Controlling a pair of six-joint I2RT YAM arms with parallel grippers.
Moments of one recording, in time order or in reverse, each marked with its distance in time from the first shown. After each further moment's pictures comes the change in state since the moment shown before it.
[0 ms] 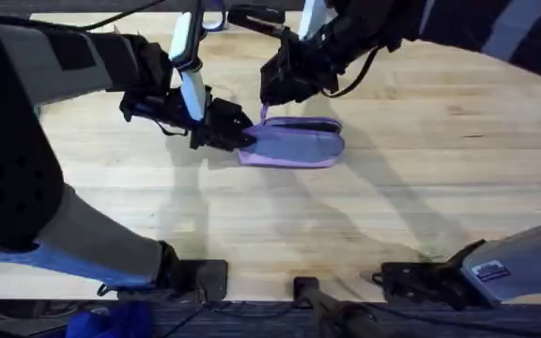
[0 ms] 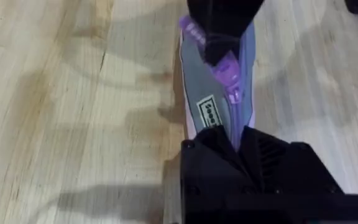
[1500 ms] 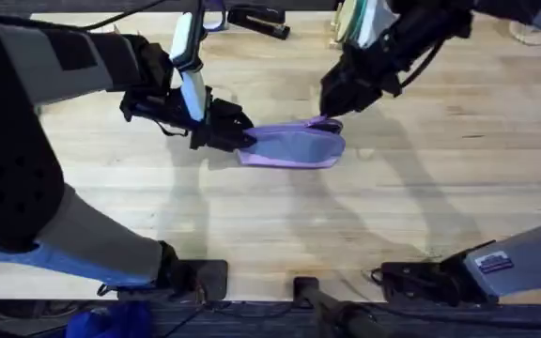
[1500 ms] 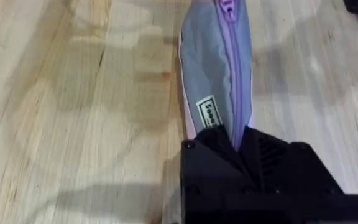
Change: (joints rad) left arm 0.000 0.000 0.000 -0.003 -0.003 0.000; right arm -0.236 -0.006 0.000 -0.348 0.004 -0.205
